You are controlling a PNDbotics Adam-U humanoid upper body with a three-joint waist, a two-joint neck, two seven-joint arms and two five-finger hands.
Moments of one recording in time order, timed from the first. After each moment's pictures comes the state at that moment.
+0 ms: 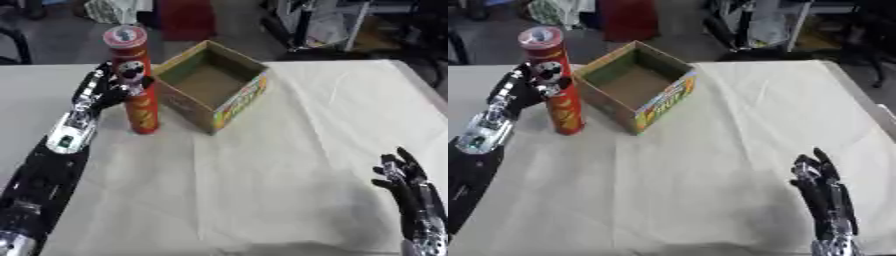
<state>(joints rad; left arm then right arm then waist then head) -0.68 0.35 0.03 -0.91 -0.04 -0.08 -0.07 -0.05 -0.15 0.11 -1.56 -0.03 -0.02 -0.25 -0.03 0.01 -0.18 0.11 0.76</state>
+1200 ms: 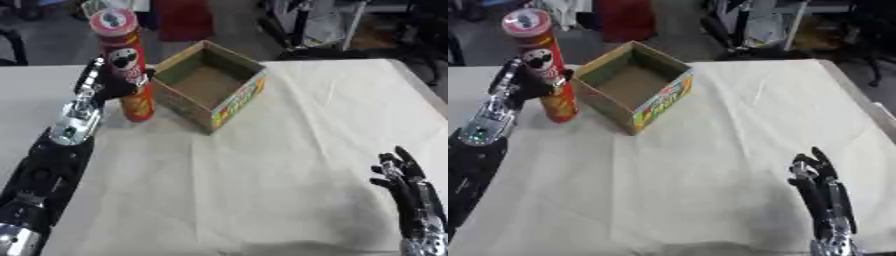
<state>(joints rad) -0.76 0.36 0.04 -0.97 0.06 -0.07 0.00 -0.06 -0.15 0.11 -1.56 -0.03 -0.02 -0.24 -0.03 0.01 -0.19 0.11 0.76</state>
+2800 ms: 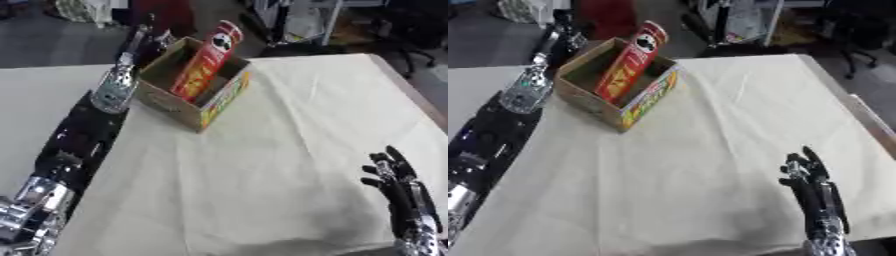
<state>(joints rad) -0.90 0.32 -0.02 -0.81 -0.17 -0.22 0.02 -0.10 -0.12 0.14 -1.54 -0.05 -0.02 -0.21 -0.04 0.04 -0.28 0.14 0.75</state>
